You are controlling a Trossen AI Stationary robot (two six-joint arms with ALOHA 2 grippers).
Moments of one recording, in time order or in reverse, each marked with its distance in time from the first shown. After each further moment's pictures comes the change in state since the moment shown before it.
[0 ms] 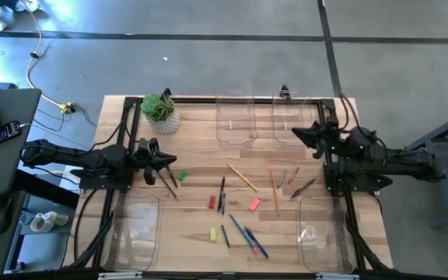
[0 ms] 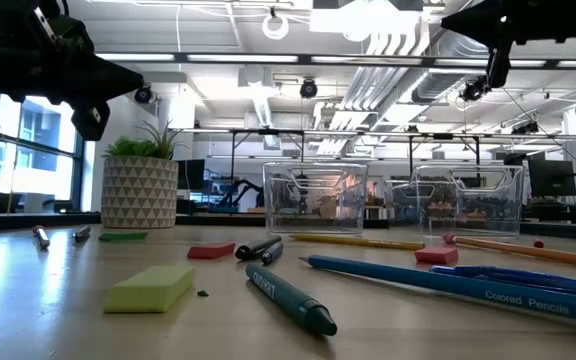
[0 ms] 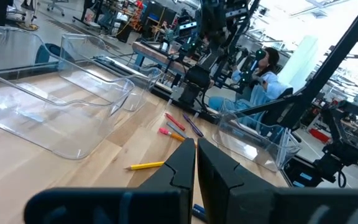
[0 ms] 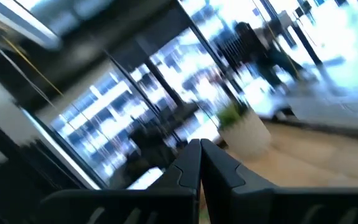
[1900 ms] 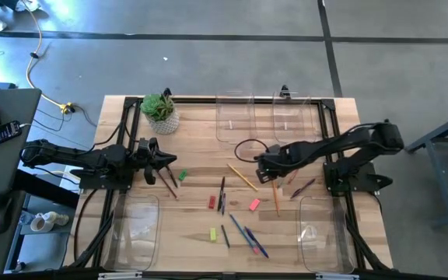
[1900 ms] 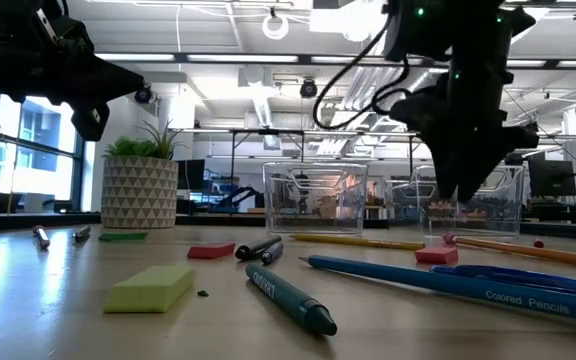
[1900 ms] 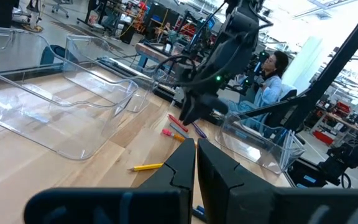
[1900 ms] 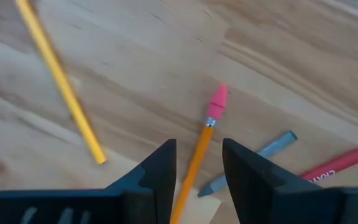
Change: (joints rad) left arm 0.000 0.000 0.000 -0.001 -0.014 -0.001; right arm 0.200 1.143 0.537 -0.886 -0.063 0.581
